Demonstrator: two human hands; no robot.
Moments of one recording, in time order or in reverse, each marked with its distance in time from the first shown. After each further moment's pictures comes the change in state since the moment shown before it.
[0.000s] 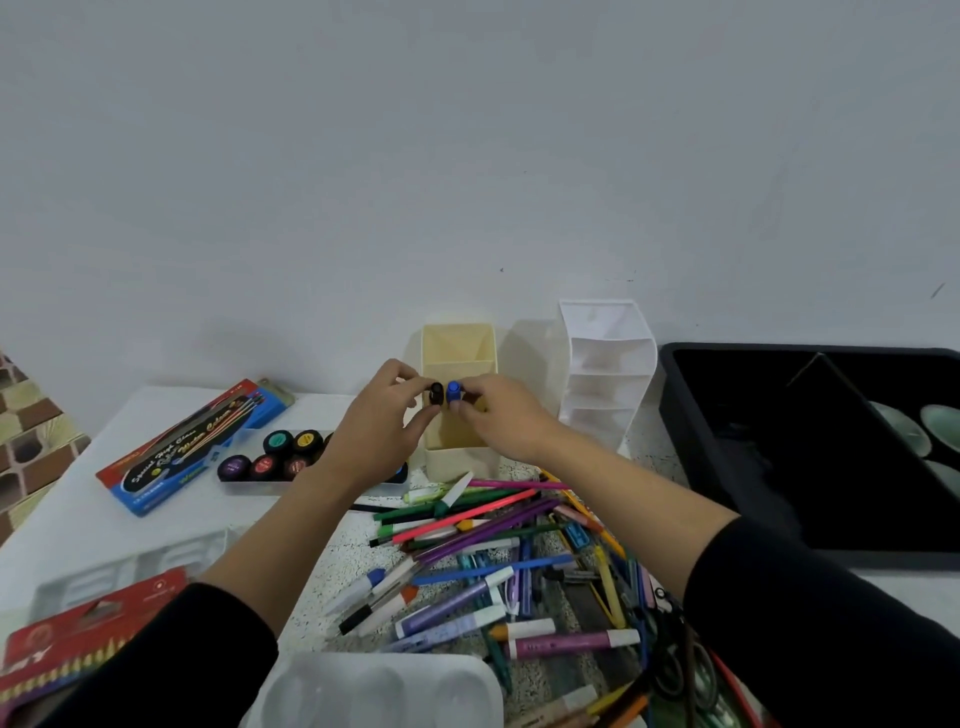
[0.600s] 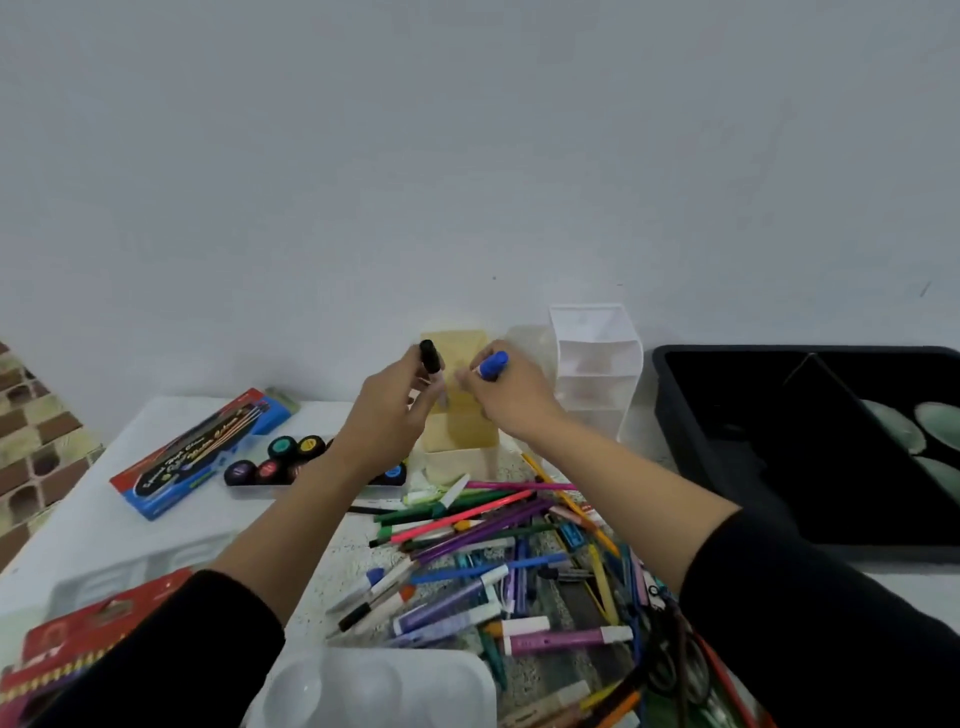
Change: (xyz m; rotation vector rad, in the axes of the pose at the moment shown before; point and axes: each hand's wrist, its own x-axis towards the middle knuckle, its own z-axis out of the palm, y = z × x) left_hand 0.010 0.040 -0.021 -0.210 0.022 -0.040; right_hand -0.002 -0.014 -0.017 0.329 0.235 0.199
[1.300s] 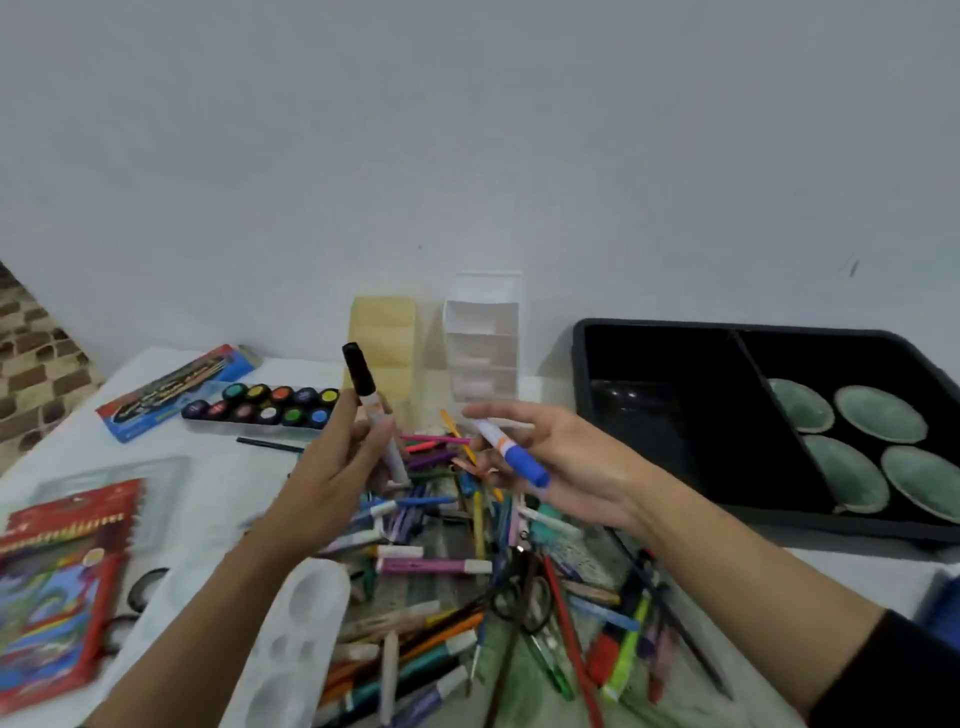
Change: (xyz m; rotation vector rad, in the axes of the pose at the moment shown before) left_hand -0.109 0.142 0.055 -0.353 0.005 -0.253; right_hand -0.132 0.087 -0.156 0.890 -0.643 0.232
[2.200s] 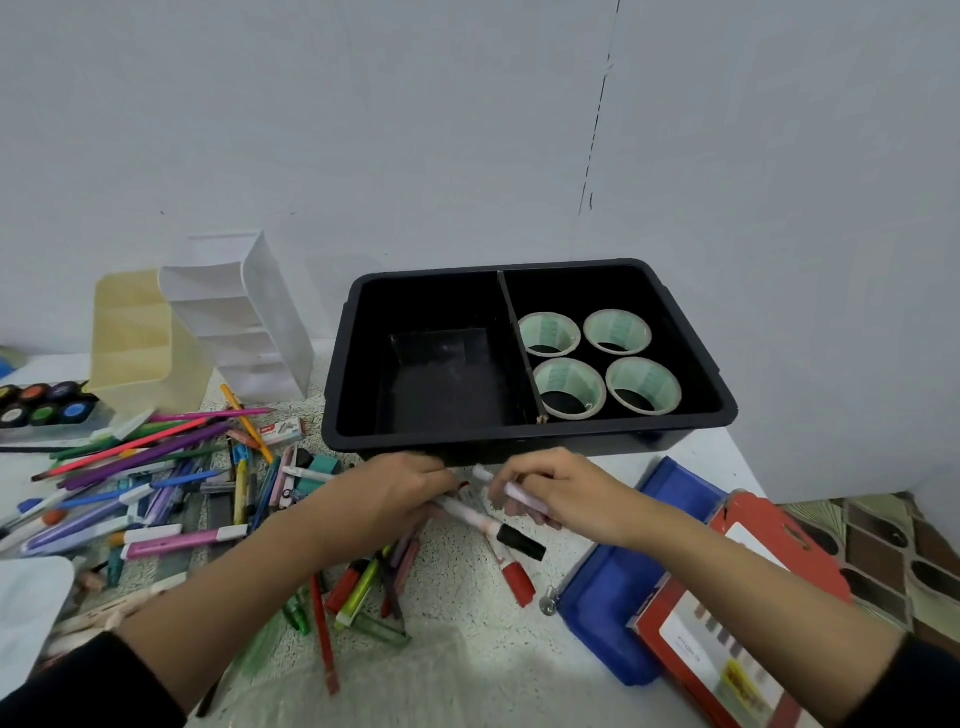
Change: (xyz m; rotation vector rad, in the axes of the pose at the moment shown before) left_hand 0.010 0.055 0.248 0.760 -0.716 0.510; right_hand -0.202 0.019 -0.184 -0.874 0.255 0.034
